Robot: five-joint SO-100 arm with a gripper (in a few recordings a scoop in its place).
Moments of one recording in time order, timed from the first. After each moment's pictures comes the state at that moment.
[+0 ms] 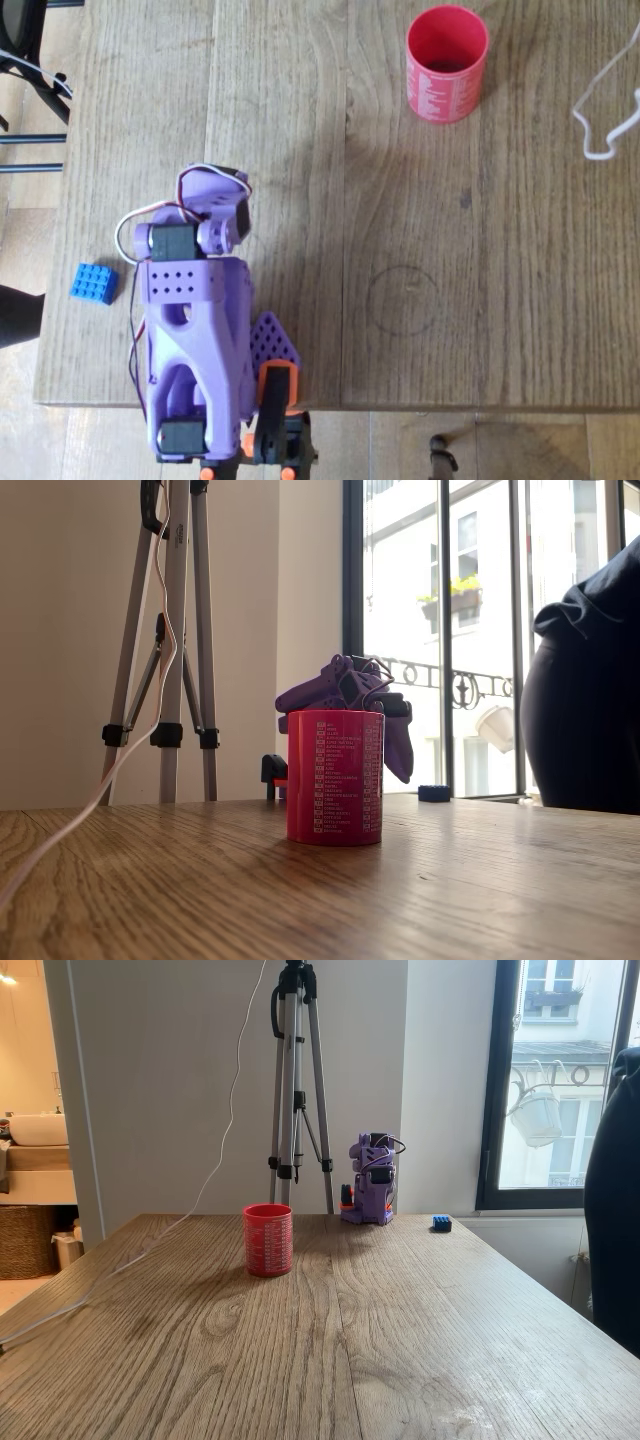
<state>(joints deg) -0.7 189.1 174.3 69.3 10.3</state>
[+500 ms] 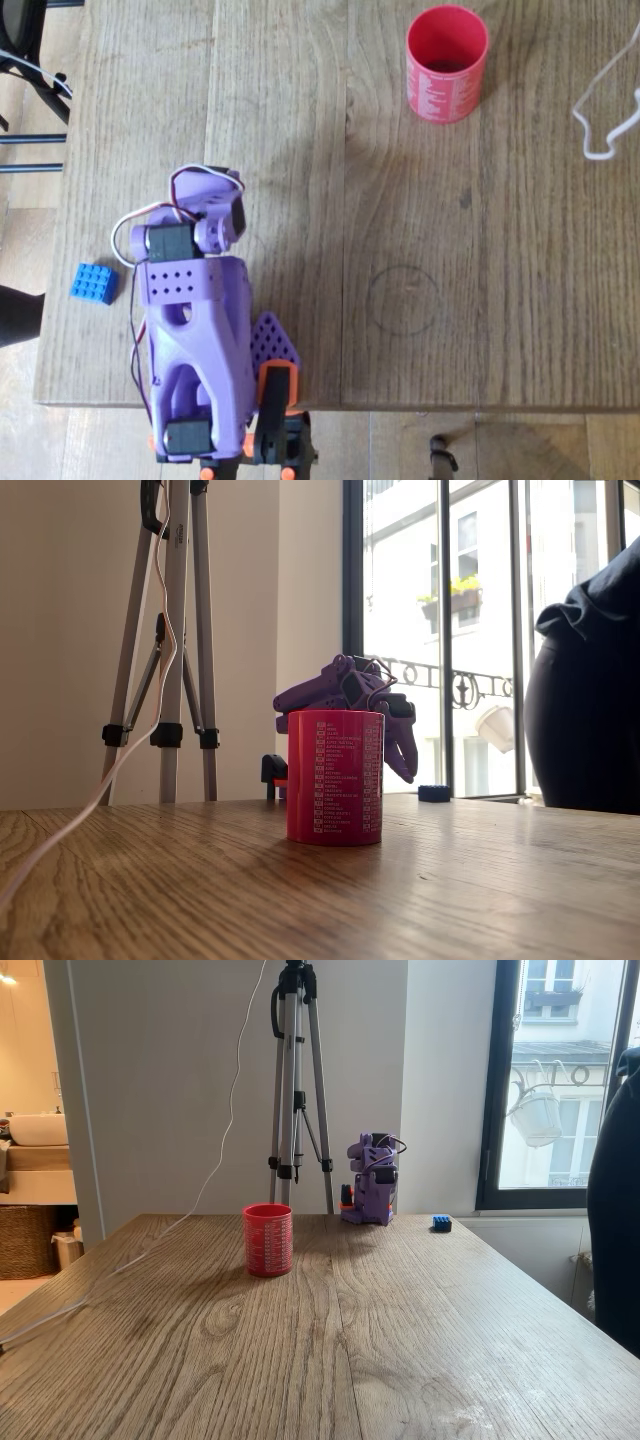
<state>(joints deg) -3.7 189.1 174.3 69.3 7.8</state>
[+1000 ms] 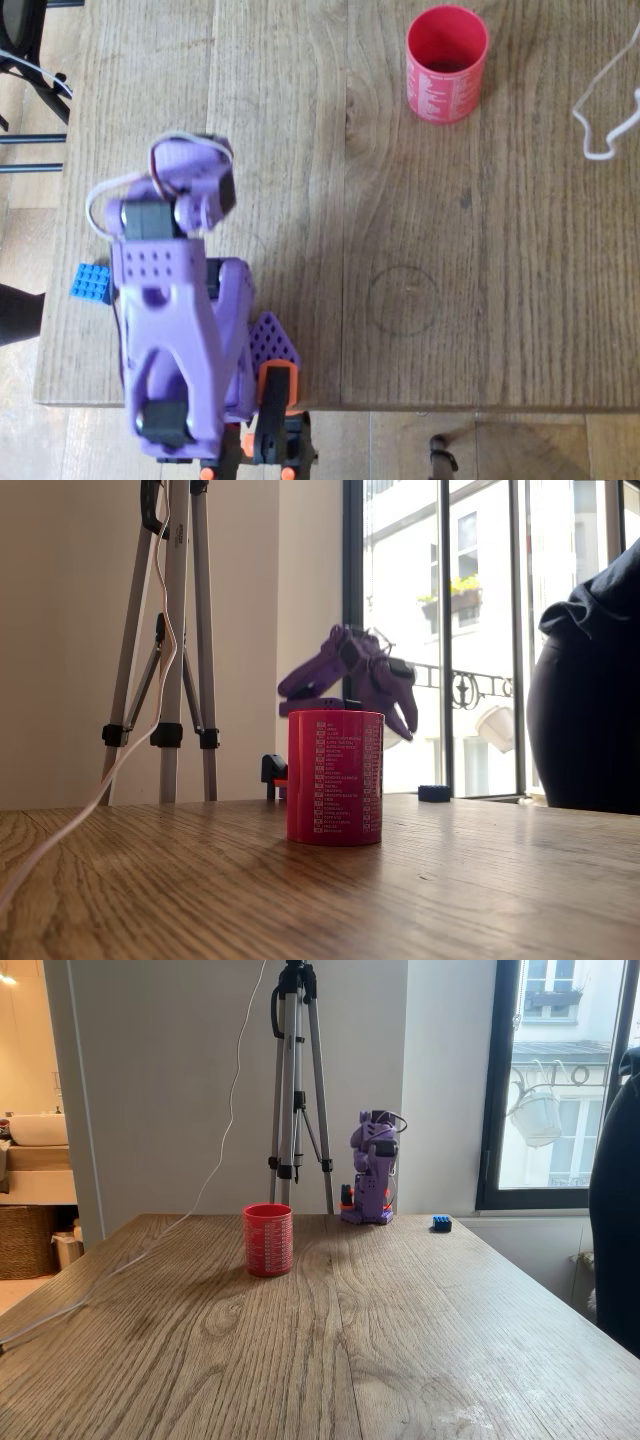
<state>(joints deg) 0.3 165.8 145.5 75.8 -0.7</state>
